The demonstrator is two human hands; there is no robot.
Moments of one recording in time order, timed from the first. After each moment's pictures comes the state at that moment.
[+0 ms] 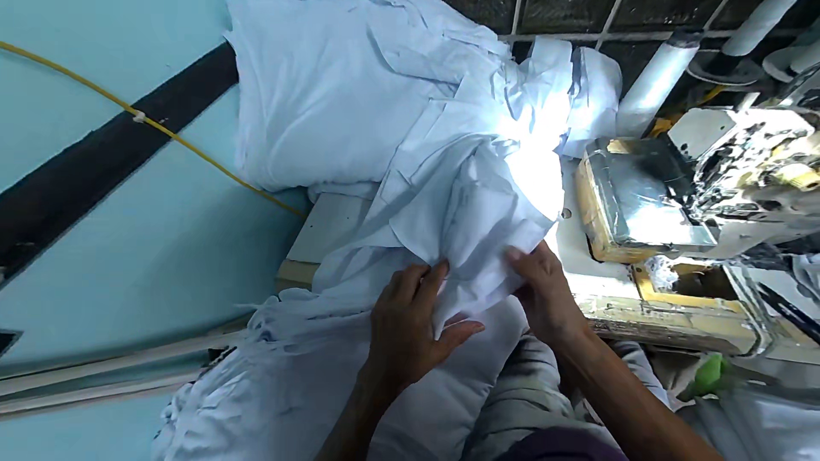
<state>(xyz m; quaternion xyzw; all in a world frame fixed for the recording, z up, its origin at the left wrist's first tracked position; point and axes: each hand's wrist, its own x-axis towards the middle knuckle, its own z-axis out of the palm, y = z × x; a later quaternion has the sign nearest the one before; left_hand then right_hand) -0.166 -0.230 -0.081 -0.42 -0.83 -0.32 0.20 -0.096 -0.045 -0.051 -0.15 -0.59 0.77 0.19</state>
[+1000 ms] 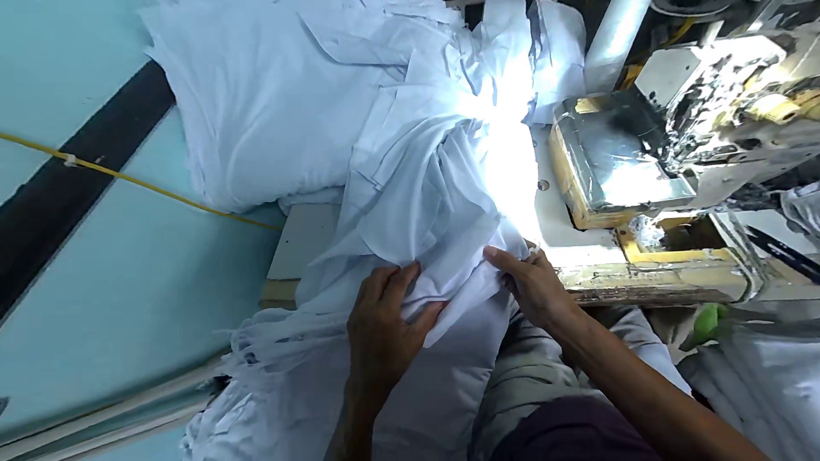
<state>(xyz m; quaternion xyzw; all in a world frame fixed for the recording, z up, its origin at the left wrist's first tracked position) -0.167 -0.229 -0.075 -0.38 -0.85 -0.31 0.17 -0.087 -0.033 -0.068 -0.21 -0.54 0.80 0.17</state>
